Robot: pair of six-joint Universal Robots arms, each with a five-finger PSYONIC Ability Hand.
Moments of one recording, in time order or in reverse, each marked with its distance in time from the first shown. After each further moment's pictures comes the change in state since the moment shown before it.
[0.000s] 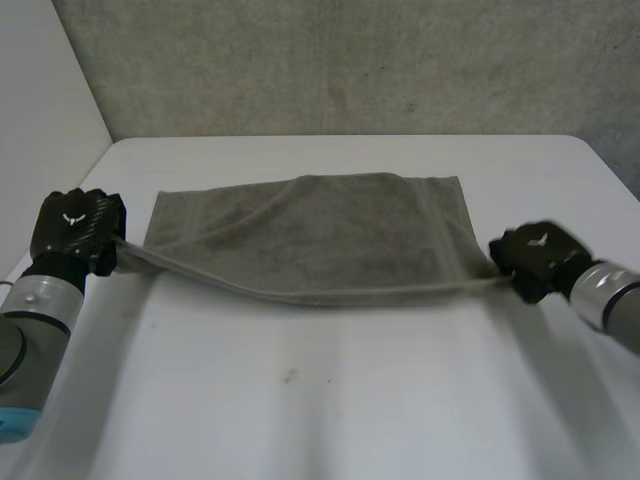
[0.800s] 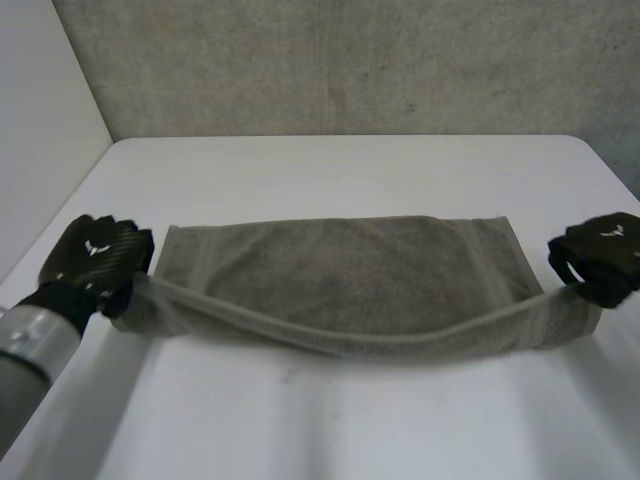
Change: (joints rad) left arm -0.011 0.249 -0.088 -0.325 0.154 0.155; right arm -0.203 -0.175 -0.065 0.459 -0.118 -0.202; left_hand 0.000 0.000 0.000 0.000 0.000; right_hand 0.000 0.000 0.000 0.000 0.000
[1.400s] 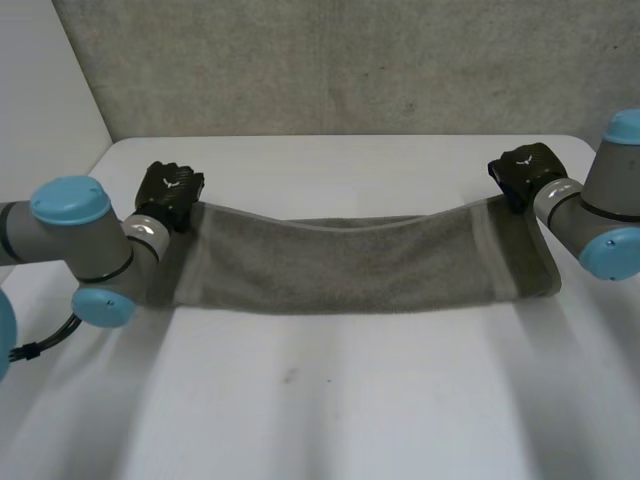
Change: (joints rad) left arm -0.177 -0.894 0.992 -0.027 -0.198 0.002; right arm 0.318 0.777 -0.947 -0.259 0.360 0.199; left_hand 0.000 0.000 0.000 0.000 0.000; right_hand 0.001 0.000 0.000 0.000 0.000
